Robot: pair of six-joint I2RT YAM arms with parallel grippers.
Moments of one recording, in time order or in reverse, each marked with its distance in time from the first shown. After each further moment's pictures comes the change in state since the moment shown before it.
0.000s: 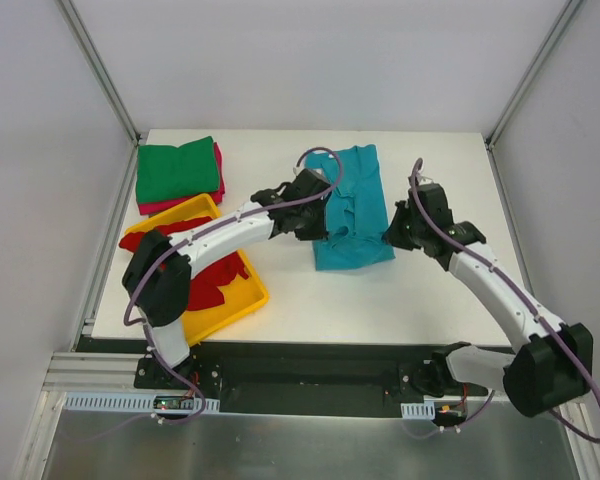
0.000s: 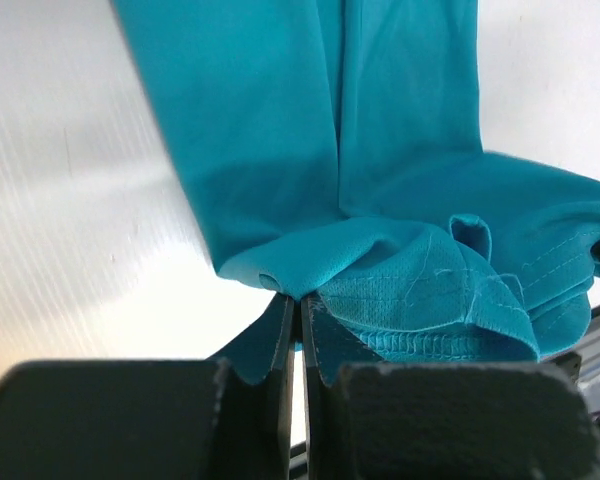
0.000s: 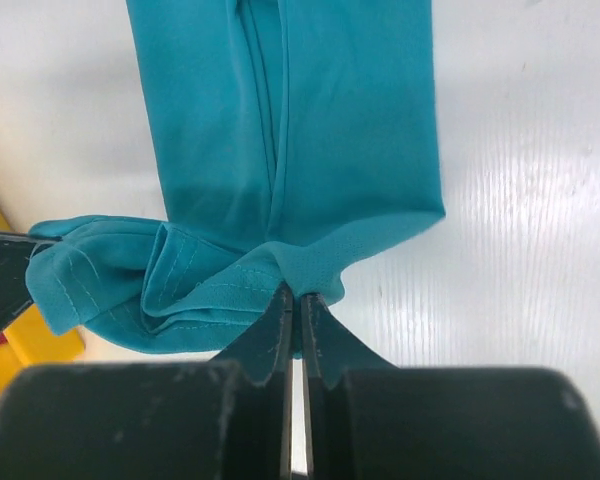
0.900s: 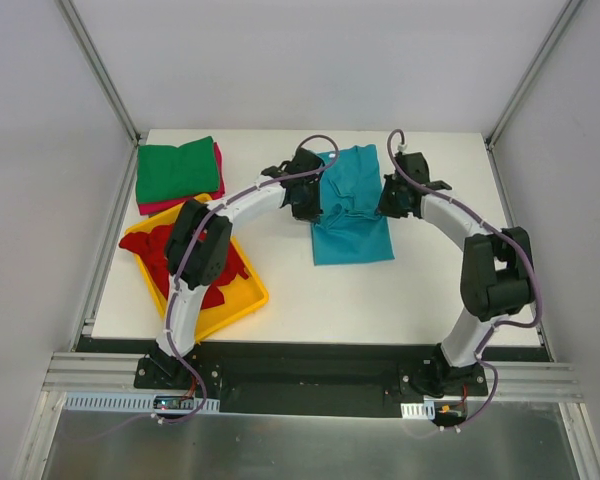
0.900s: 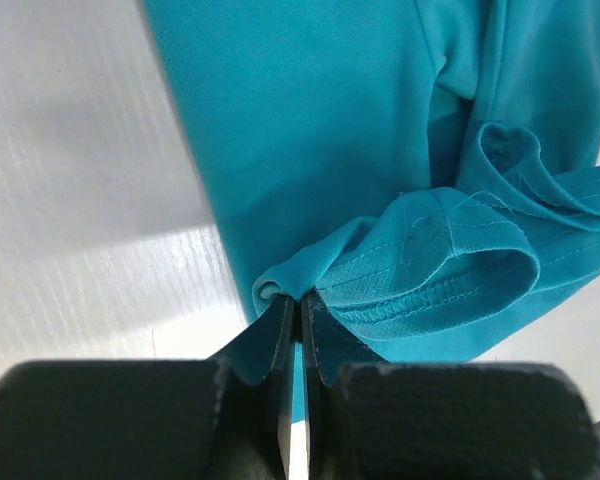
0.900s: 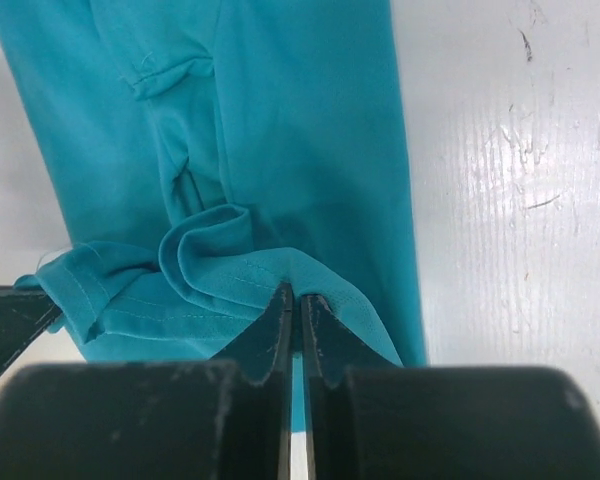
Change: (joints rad) left arm 0.200 0.389 0.320 -0.019 0.128 0.137; right arm -0.131 0.575 0.316 0.180 -0.059 -0.077
